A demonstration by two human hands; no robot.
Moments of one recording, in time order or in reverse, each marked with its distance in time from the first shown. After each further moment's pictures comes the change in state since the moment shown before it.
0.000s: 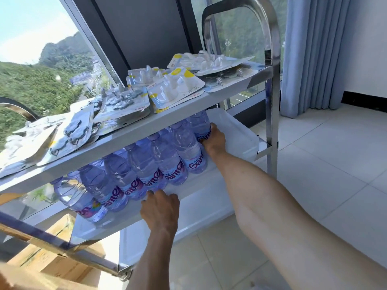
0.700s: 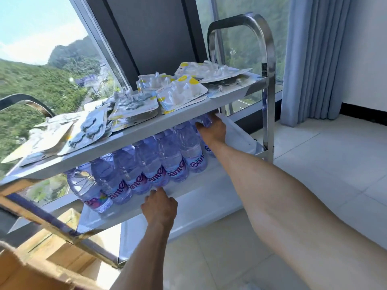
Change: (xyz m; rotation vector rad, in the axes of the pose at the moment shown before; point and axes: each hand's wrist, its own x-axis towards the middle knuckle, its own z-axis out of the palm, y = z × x) left_hand -0.005 -0.015 -0.011 0.015 -0.184 0.015; right_hand -0.024 -0.052 -0.031 0.162 0.118 -0.177
